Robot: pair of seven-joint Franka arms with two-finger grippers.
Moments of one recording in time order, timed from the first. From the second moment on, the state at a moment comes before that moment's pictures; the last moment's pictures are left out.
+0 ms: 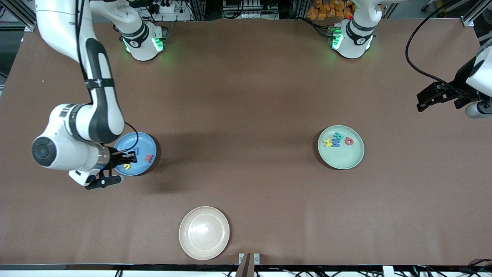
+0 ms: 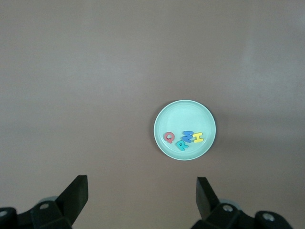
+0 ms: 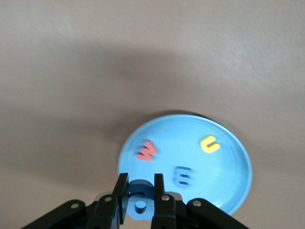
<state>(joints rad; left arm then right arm) 0.02 0.09 -0.13 -1.41 0.06 1.52 -0.17 0.44 0.56 -0.46 -1.63 0.37 1.89 -0.37</state>
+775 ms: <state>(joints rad) 0.01 -0.01 -0.12 -1.54 0.05 1.48 -0.17 0.40 0.49 -0.45 -1.67 0.27 1.91 -0.47</state>
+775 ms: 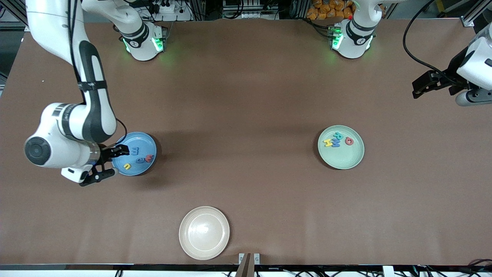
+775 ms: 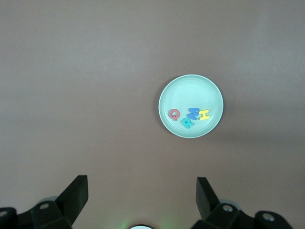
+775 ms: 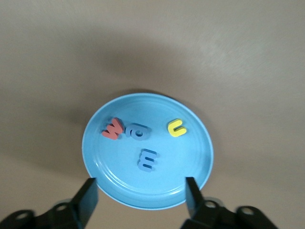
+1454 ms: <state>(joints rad) 0.00 -0.01 -0.14 -1.55 0.05 1.51 -0.16 0.19 0.13 -0.30 -1.65 0.15 1.79 -0.46</state>
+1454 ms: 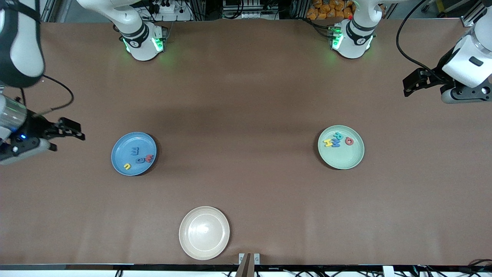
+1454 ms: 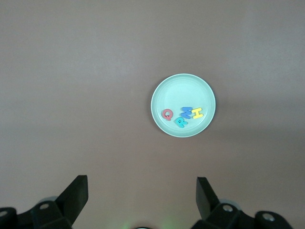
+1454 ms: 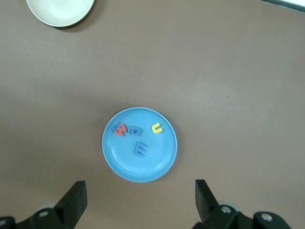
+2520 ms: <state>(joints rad) 0.01 -0.01 -0.14 -1.55 0.05 1.53 -0.16 0.13 -0.06 -0.16 -1.62 -0.04 1.63 -0.19</state>
